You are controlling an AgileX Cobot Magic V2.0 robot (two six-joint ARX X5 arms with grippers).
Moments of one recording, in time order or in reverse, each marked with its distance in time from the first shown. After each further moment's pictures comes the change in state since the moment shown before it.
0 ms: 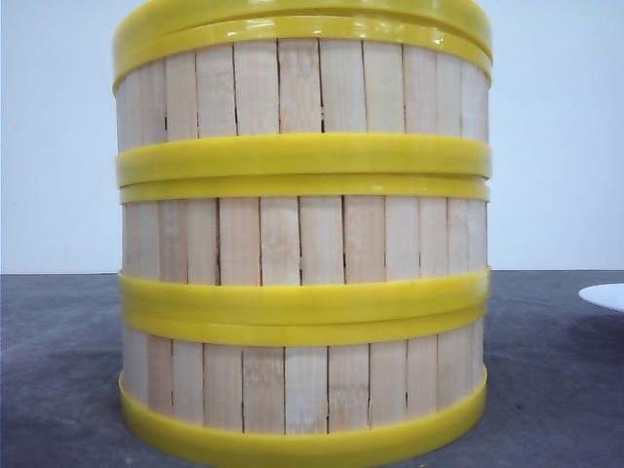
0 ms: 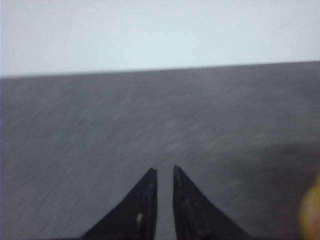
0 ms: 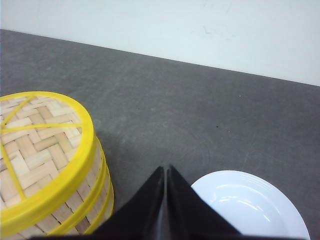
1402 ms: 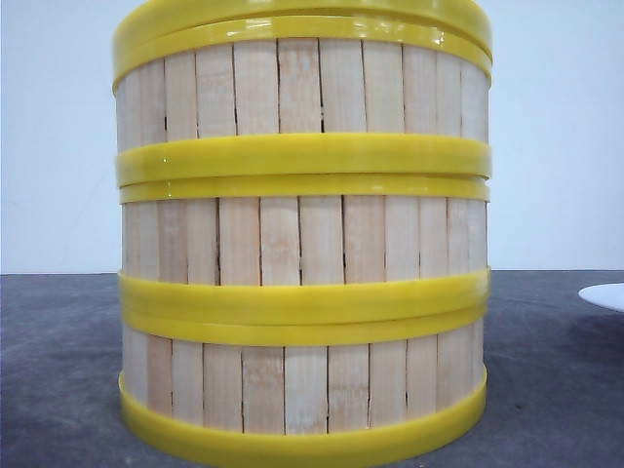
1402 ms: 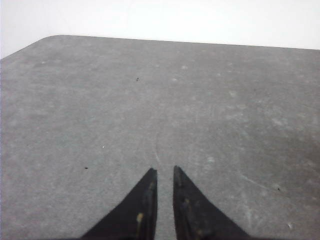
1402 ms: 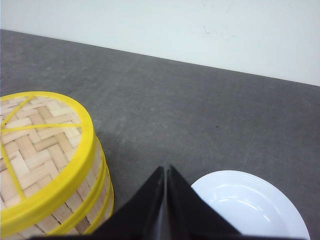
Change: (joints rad) left arm 0.108 -0.190 -0.257 0.064 -0.066 -0.054; right arm 0.000 0.000 0.000 0.000 0.000 0.000
